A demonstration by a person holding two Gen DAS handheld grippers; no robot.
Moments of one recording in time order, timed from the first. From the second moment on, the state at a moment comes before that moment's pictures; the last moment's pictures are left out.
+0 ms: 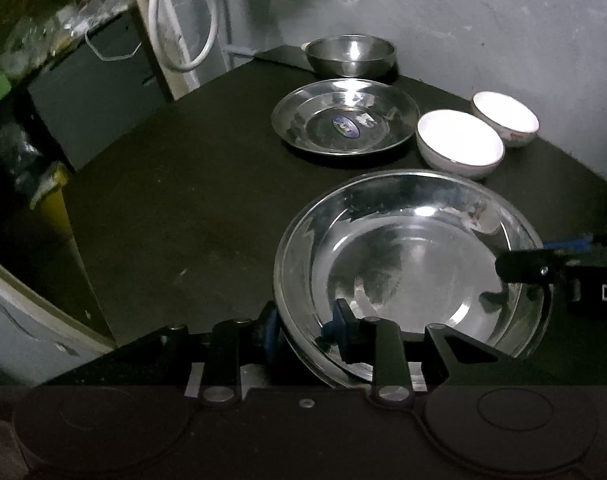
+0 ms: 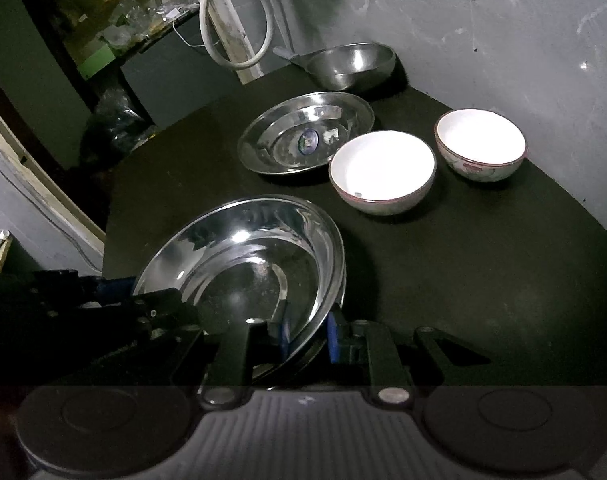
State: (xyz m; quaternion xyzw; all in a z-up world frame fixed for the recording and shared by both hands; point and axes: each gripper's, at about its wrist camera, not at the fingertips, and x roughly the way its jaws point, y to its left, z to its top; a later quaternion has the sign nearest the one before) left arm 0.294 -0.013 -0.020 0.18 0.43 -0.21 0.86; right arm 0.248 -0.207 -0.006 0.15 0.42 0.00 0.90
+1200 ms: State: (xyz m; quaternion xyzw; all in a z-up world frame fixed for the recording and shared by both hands) left arm 0.307 0.016 0.011 0.03 0.32 -0.16 0.93; right arm 0.237 -0.219 0.015 0.11 0.38 0.01 0.92
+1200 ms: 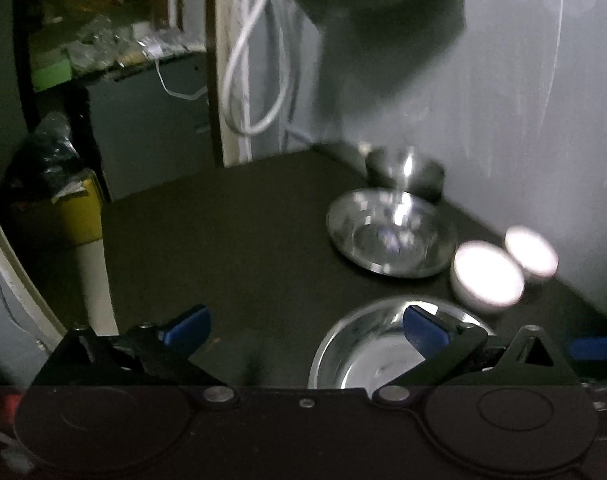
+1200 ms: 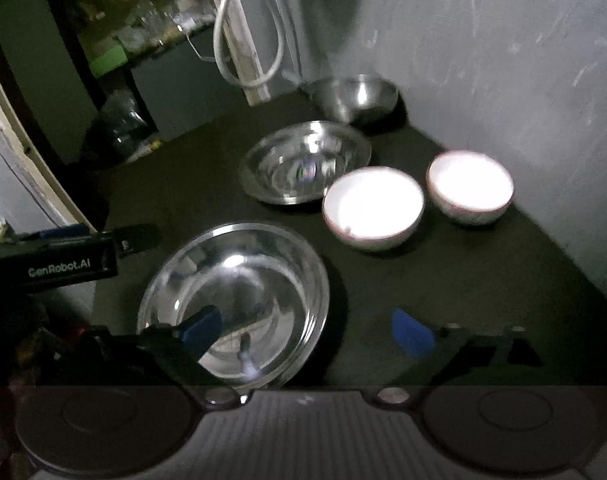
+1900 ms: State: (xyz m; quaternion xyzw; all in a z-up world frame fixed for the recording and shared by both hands) left arm 0.373 -0.036 0.007 -0.09 0.36 0.03 0.93; right arm 0.379 -0.309 0.021 0.05 0.32 0.09 0.94
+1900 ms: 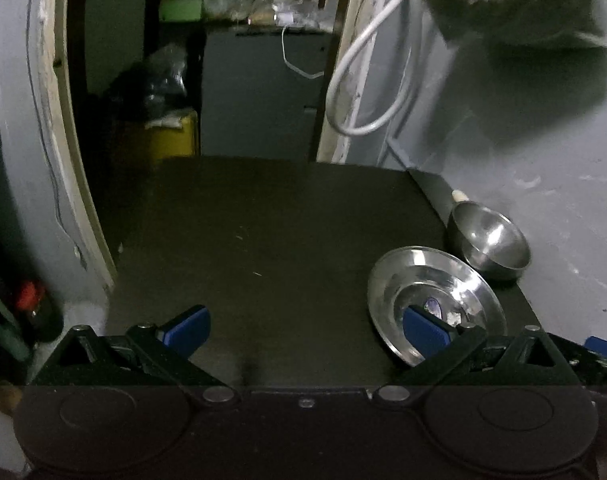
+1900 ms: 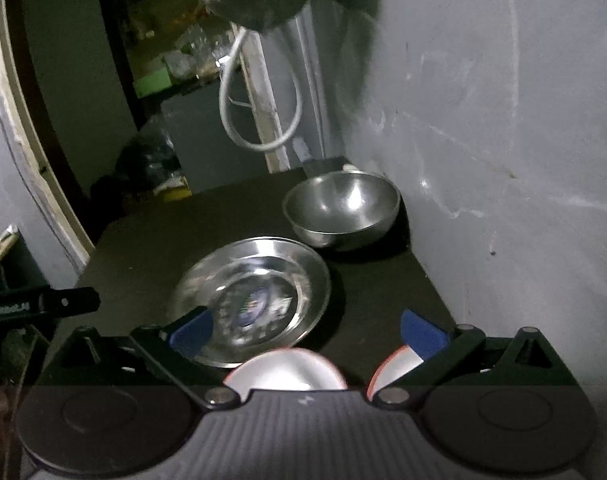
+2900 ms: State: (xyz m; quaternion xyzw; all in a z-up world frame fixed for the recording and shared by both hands) left arm 0.454 -0.079 -0.048 -0.10 0.45 -0.03 0.89; right arm 0.460 -0.307 -0.027 0.10 0.41 0.13 0.90
